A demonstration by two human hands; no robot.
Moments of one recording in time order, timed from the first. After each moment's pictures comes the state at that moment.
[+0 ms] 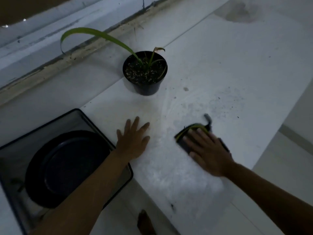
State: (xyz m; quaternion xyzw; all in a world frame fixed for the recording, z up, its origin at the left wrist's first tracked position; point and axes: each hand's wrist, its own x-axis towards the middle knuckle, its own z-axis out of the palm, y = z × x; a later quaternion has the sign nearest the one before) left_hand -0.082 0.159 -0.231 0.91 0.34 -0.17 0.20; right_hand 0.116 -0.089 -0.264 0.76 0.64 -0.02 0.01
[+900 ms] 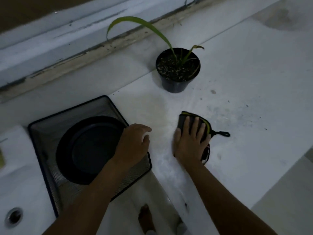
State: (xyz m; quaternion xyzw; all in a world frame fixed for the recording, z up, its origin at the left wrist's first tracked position) left_hand -0.157 0.157 -0.200 0.86 0.37 0.12 0.33; right_hand 0.001 0.049 -0.257 0.94 0.31 -0.08 -0.09
